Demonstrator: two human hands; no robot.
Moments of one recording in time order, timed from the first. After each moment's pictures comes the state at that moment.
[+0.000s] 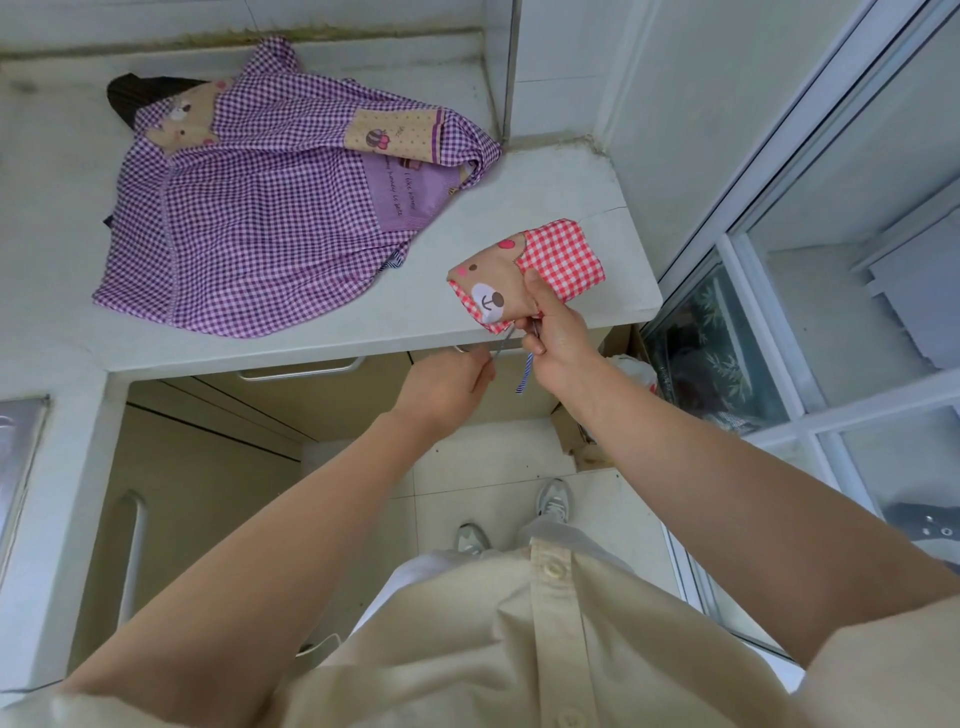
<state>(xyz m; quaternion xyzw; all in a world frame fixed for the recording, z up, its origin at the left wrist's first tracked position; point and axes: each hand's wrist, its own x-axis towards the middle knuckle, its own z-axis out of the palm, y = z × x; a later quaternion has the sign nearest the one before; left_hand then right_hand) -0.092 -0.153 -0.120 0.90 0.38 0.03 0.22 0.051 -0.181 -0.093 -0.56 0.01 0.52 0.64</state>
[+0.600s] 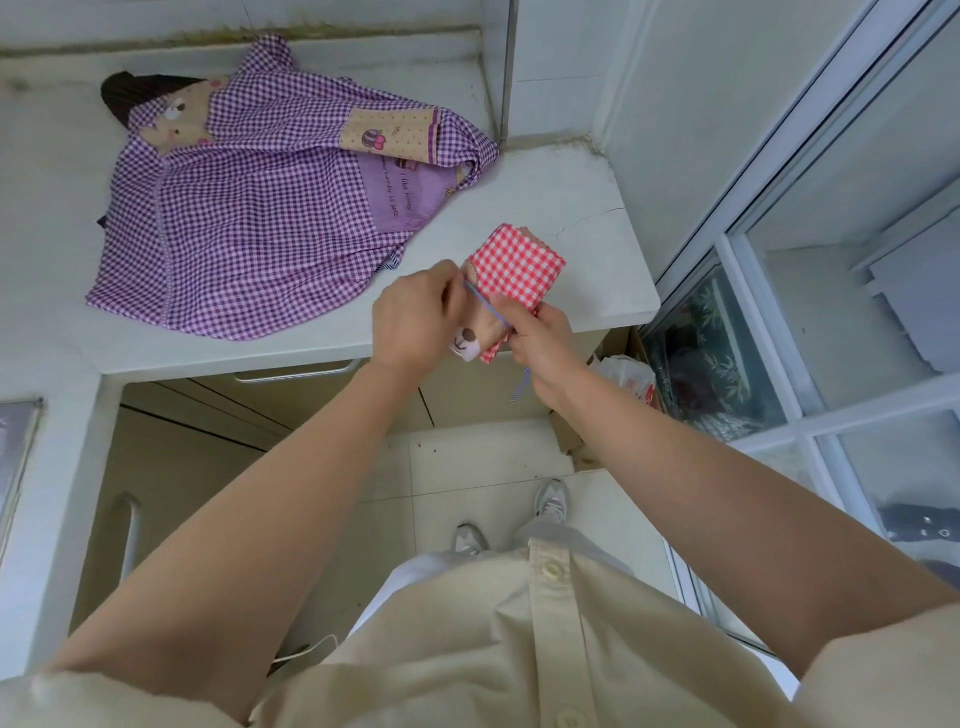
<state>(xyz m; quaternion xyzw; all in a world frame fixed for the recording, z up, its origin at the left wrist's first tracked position) -0.078 -0.108 -0.084 0.84 0.47 0.22 0.16 0.047 -0.186 -0.093 -0.64 -0.19 0.49 0.56</state>
